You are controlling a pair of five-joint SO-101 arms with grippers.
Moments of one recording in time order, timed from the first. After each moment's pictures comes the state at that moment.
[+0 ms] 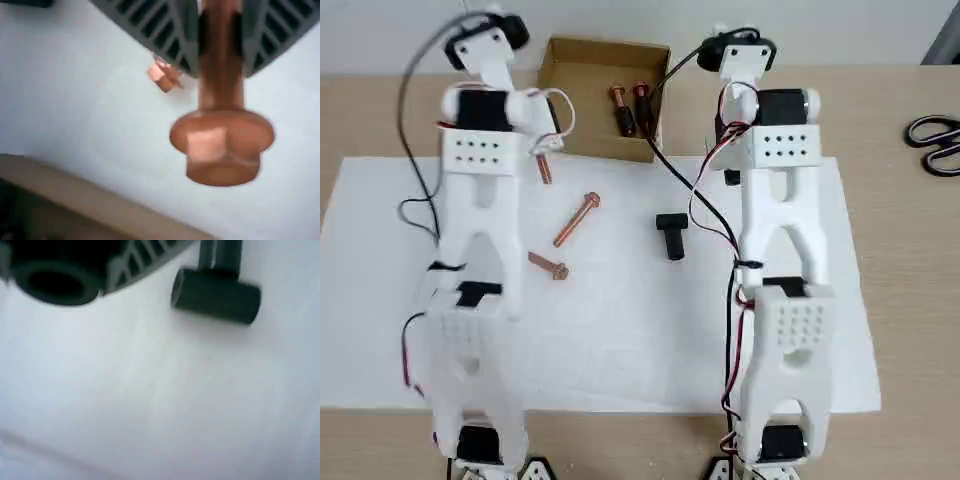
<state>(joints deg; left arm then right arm) 0.6 34.9 -62.6 99.4 27.8 -6.5 36.7 -58.1 96.9 4.7</state>
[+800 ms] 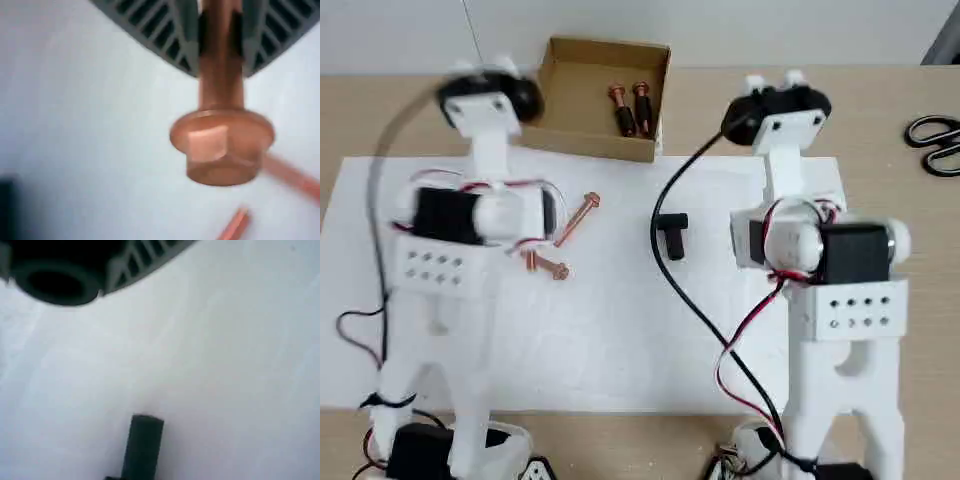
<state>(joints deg) 6.2 -17.7 5.7 94.5 15.4 -7.4 -30.9 5.5 92.1 5.1</state>
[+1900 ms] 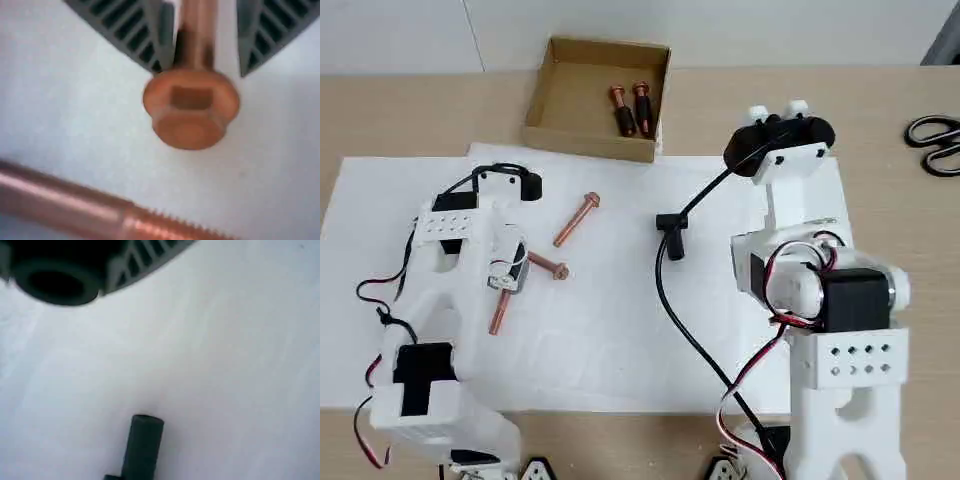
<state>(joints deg) -8.8 6.8 20.7 76.6 -10.6 -7.4 -40.4 14.7 88.5 5.1</state>
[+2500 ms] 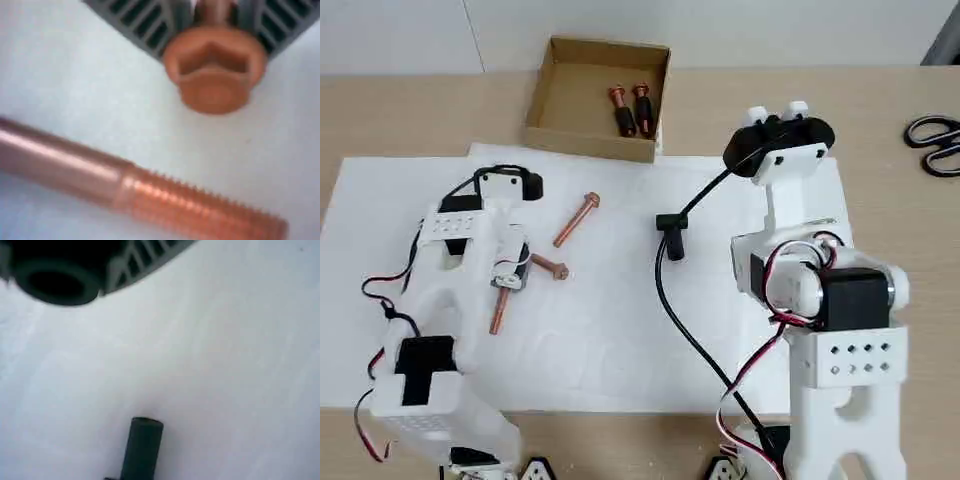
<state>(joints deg) -8.4 11.3 21.1 72.7 -8.0 -7.4 -40.4 14.7 88.9 5.1</state>
